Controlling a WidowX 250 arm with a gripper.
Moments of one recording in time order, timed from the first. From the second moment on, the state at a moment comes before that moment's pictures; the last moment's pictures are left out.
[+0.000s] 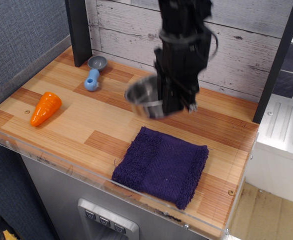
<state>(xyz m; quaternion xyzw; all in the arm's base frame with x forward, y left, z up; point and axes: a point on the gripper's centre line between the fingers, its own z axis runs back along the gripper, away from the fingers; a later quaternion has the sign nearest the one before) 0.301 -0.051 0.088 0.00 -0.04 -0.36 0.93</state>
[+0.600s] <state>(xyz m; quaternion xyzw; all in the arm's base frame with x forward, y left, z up) 0.219 -0.063 0.101 -0.06 -0.04 -0.48 0.87</state>
